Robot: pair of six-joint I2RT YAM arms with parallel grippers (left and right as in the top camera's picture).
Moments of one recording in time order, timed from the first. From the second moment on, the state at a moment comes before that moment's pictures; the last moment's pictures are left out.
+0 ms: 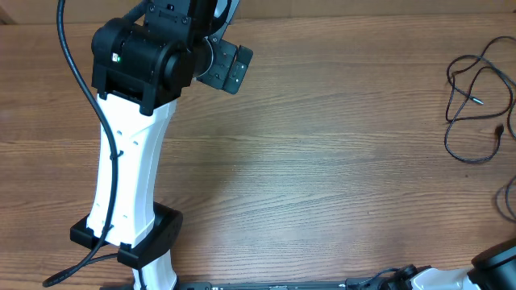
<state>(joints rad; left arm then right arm) -0.42 1.96 2.75 -1.69 -0.15 0.06 -1.09 1.66 0.97 -0.27 0.05 0.91</state>
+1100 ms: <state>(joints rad) -0.42 1.96 2.75 -1.69 -0.14 0.06 -0.28 1.05 1.03 0.43 -0.79 0.25</state>
